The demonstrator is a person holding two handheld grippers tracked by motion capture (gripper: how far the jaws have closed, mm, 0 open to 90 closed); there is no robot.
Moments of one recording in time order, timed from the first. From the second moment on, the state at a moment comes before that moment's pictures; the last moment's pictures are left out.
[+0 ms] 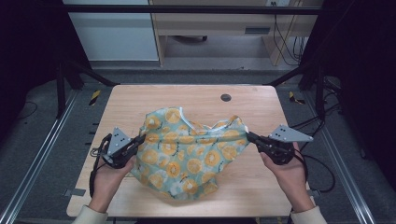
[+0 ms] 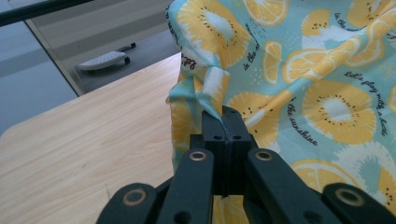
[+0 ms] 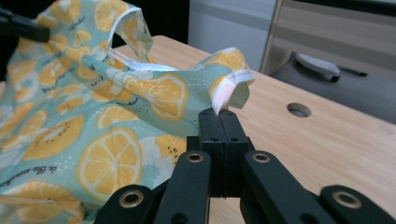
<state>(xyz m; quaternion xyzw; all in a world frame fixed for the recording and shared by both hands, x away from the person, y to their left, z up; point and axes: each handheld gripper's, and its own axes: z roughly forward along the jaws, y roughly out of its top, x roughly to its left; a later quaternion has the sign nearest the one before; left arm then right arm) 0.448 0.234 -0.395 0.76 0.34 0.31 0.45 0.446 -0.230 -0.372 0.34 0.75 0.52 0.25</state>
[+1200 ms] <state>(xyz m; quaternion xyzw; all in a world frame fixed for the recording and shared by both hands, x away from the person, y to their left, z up) 0.394 0.255 -0.409 0.77 0.32 0.29 0.48 0.429 -0.225 -0.392 0.32 0.77 0.51 0.23</state>
